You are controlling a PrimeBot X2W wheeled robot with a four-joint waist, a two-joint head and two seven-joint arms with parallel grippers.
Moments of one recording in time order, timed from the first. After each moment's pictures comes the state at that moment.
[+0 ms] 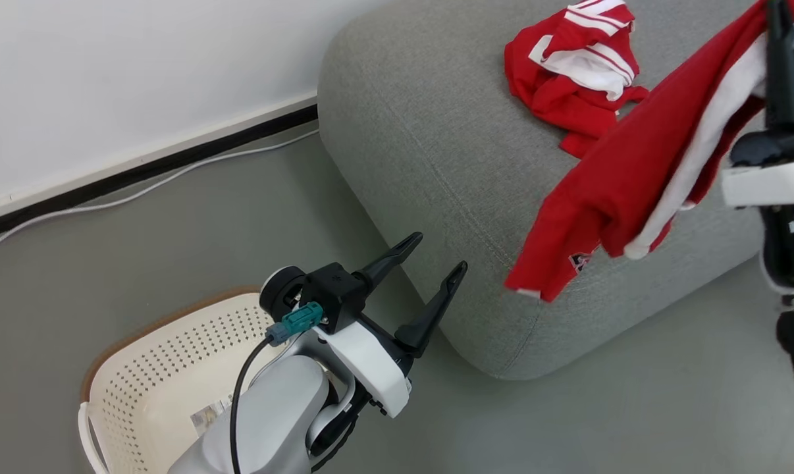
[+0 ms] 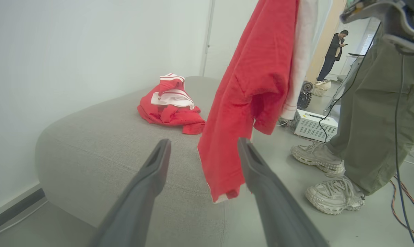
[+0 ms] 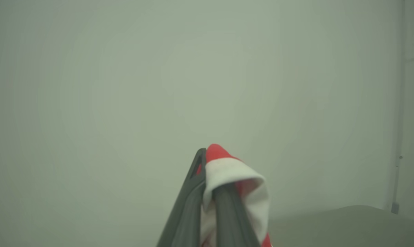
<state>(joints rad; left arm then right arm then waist) -0.54 0.12 -0.78 0.41 -0.56 -0.12 -0.25 -0.62 -0.24 0.13 0.21 0.42 0.13 -0.26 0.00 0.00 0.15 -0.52</state>
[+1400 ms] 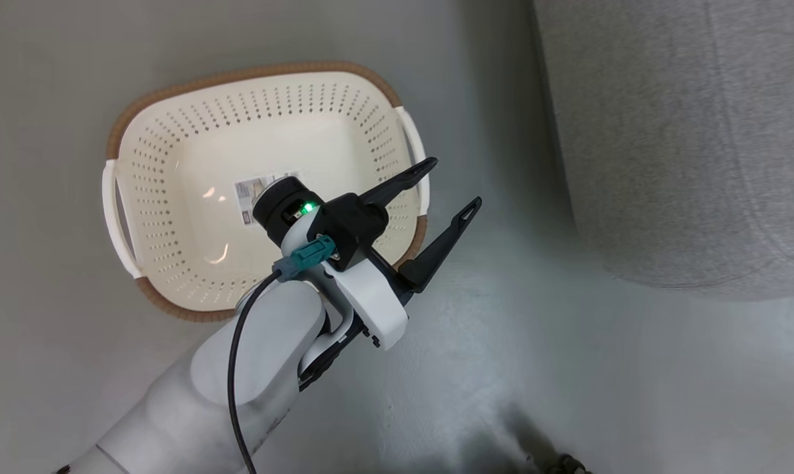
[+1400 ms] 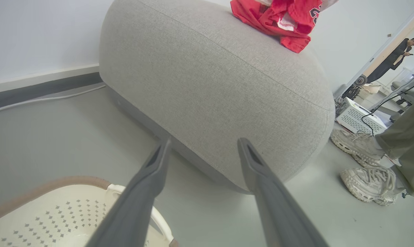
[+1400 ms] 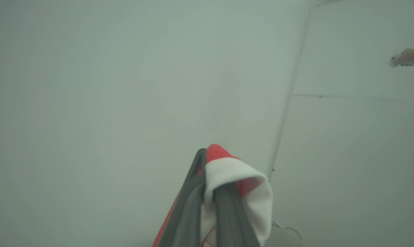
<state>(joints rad) -0.77 0.18 -0.91 0.42 -0.54 -0.12 -0.26 -1.44 -0.58 -0.61 0.78 -0.17 0.13 -0.25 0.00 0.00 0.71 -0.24</state>
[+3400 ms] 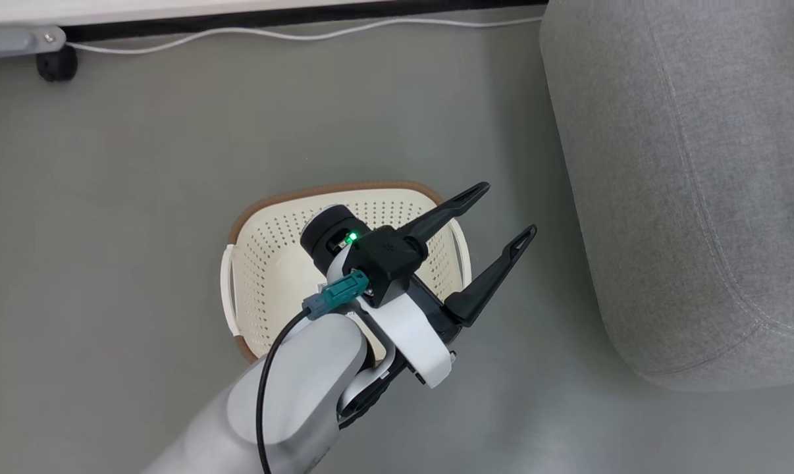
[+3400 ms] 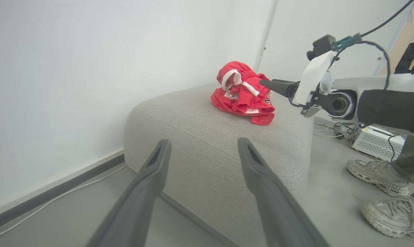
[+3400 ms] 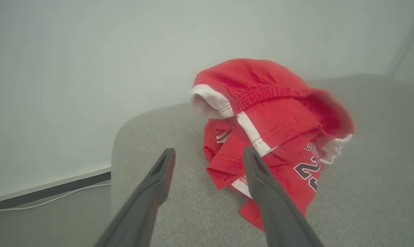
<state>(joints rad) -0.69 0.10 -0.87 0.32 -0.53 -0.12 -0.26 -0.76 -0.37 -0.19 0.87 0.30 0.13 -0.25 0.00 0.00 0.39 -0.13</state>
